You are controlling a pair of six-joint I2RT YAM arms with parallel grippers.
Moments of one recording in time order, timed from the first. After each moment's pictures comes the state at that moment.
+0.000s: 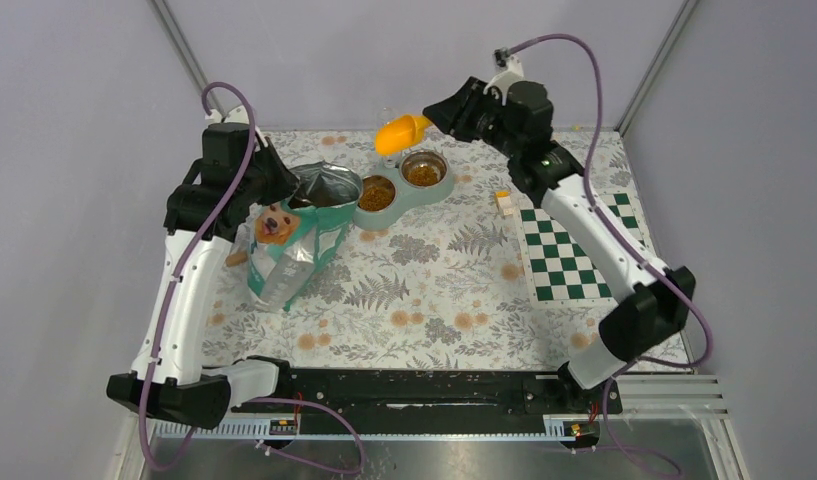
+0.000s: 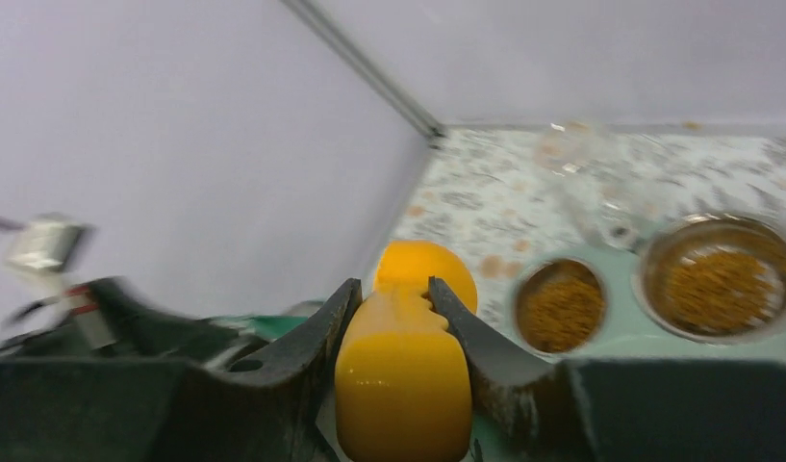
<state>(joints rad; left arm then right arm) -0.16 1.20 1.56 -0.94 -0.03 -0.51 0.48 1.63 1.62 -0.11 -0.19 0.66</state>
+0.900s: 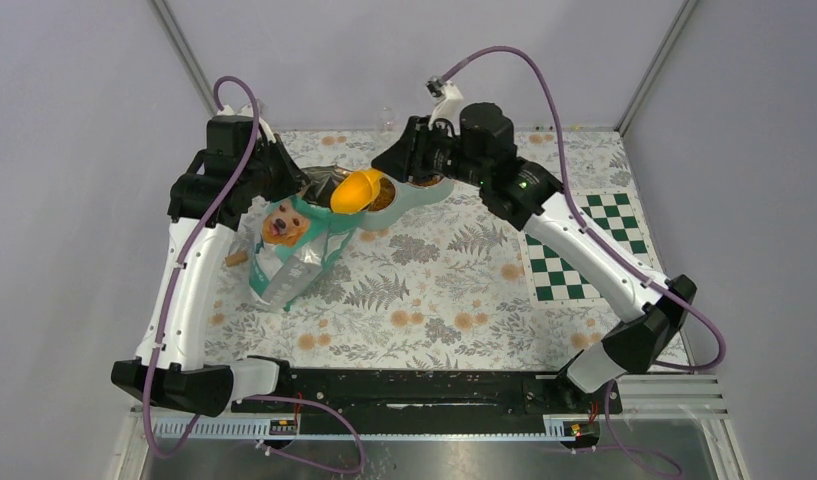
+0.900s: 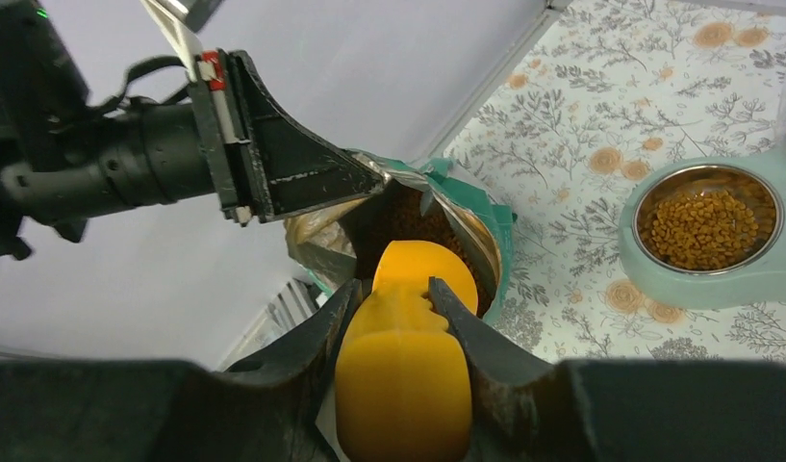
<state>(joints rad) -0.16 1.26 1.60 -0.96 0.12 -0.52 0.74 1.54 1.67 -0.27 -0.29 0.59</state>
